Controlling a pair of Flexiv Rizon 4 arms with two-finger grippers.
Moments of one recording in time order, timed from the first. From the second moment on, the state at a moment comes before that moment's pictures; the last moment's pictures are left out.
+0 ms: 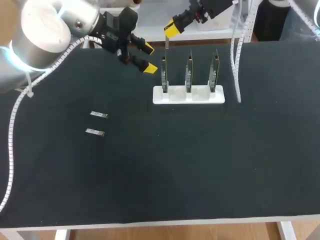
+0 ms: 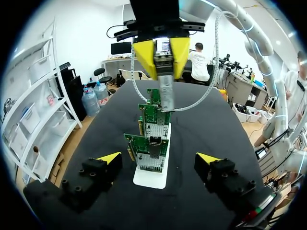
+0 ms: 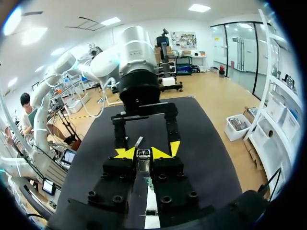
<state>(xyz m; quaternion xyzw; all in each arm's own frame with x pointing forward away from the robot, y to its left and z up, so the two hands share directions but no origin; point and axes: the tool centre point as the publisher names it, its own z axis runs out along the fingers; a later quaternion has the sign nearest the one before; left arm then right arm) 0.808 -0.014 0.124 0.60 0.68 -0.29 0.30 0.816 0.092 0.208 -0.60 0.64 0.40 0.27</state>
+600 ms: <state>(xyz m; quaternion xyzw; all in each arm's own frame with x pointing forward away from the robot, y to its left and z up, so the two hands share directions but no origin) 0.808 -0.014 0.124 0.60 0.68 -0.29 0.30 0.818 0.091 0.202 -0.59 0.65 0.40 0.27</state>
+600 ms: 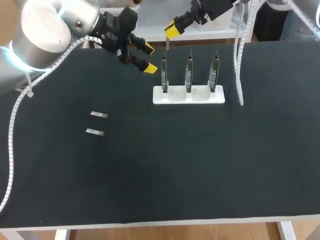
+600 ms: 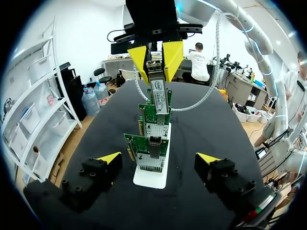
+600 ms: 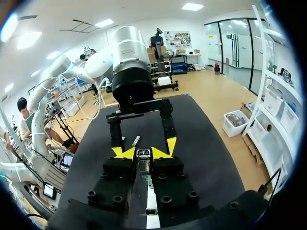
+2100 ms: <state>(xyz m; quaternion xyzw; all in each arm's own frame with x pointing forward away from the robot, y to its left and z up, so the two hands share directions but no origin) 0.808 -0.014 0.124 0.60 0.68 -0.29 0.30 0.812 0.099 0.179 -0.59 0.65 0.39 0.26</state>
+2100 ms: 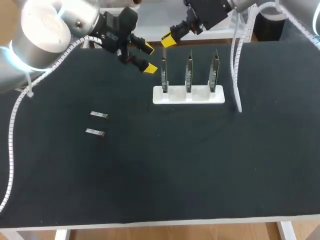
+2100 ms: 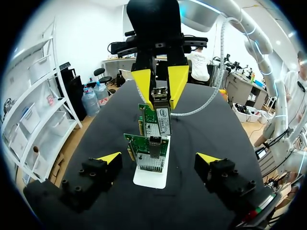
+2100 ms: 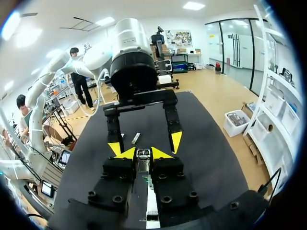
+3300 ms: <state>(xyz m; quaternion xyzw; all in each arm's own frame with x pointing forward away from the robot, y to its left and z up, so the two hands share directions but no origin) 0.808 -0.014 0.124 0.60 0.68 -0.29 0.30 0.820 0.099 0.171 -0.59 0.65 0.39 0.25</state>
